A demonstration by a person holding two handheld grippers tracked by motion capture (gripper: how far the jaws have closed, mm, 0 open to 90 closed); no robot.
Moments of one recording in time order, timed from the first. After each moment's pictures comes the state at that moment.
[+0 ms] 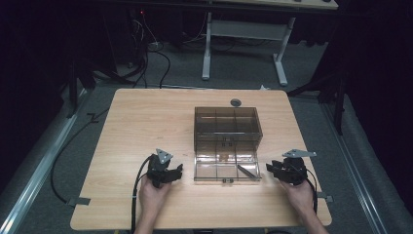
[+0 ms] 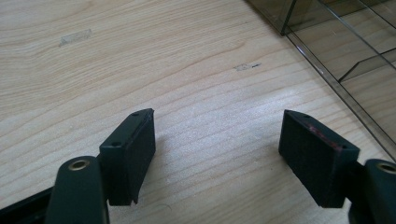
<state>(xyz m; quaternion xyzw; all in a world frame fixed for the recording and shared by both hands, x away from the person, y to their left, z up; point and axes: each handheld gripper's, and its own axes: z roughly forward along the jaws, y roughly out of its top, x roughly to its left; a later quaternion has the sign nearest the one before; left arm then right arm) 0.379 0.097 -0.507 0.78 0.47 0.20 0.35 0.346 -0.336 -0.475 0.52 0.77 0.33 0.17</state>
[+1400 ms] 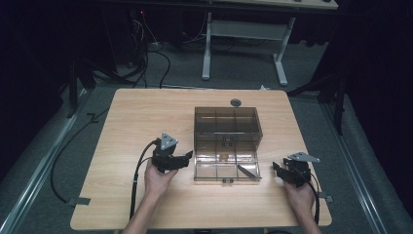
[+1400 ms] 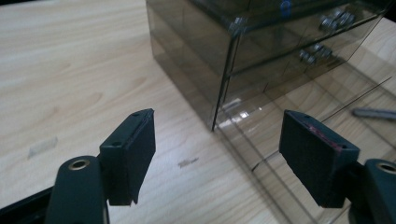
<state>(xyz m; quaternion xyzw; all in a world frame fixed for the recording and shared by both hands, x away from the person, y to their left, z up) 0.396 0.079 -0.443 0.78 0.41 0.17 0.44 0.348 -0.356 -0.501 0.56 0.73 0.31 0.25</state>
